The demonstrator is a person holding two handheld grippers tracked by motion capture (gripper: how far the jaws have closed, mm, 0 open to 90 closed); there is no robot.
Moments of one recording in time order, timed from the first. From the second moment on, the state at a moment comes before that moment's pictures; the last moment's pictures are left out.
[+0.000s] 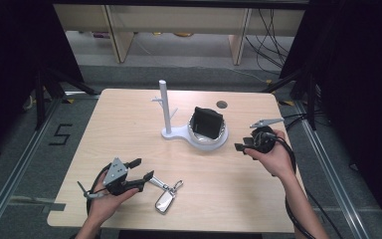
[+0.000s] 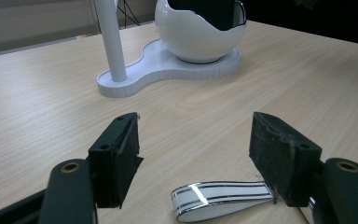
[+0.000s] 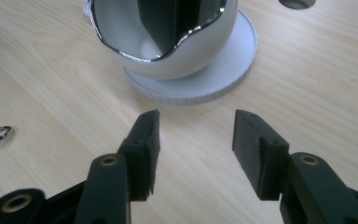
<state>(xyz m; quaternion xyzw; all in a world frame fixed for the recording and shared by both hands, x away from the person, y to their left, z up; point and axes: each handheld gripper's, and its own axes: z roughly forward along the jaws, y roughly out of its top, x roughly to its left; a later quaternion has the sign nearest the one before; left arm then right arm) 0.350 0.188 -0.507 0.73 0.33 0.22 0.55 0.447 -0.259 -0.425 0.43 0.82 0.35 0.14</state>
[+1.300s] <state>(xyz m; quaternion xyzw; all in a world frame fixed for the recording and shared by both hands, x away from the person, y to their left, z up) 0.355 0.172 -0.484 0.77 0.35 0.17 0.51 0.407 -0.249 -0.468 0.50 0.82 0.26 0.08</state>
